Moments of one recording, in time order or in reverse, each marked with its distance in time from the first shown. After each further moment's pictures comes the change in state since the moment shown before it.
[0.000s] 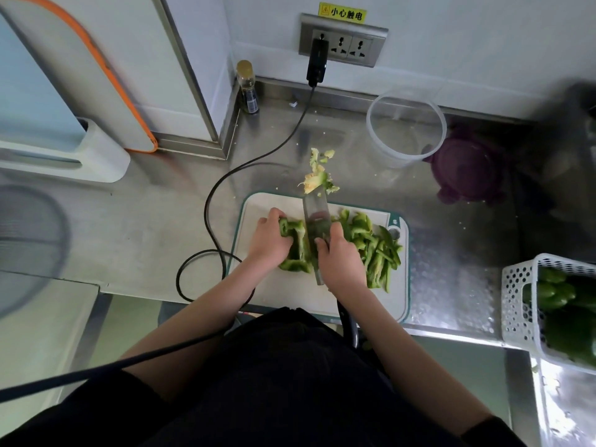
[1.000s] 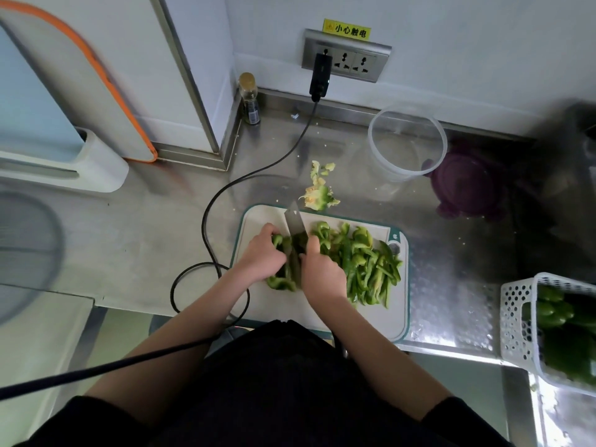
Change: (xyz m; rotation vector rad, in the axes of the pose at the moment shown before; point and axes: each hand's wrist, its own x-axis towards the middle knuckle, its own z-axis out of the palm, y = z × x) left_hand 0.004 -0.006 -0.020 -0.129 -0.189 -0.118; right_hand 0.018 -0.011 0.033 -0.349 -0.031 -0.076
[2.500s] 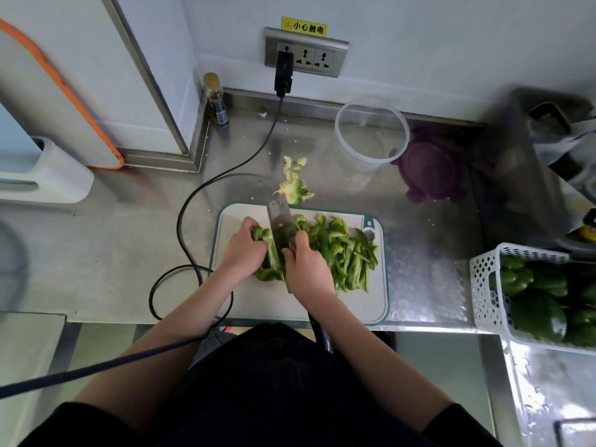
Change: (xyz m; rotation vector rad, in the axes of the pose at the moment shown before) left_hand 0.004 -0.002 0.013 0.001 0.106 0.076; right_hand -0.027 0.003 -0.019 0.315 0.040 0.014
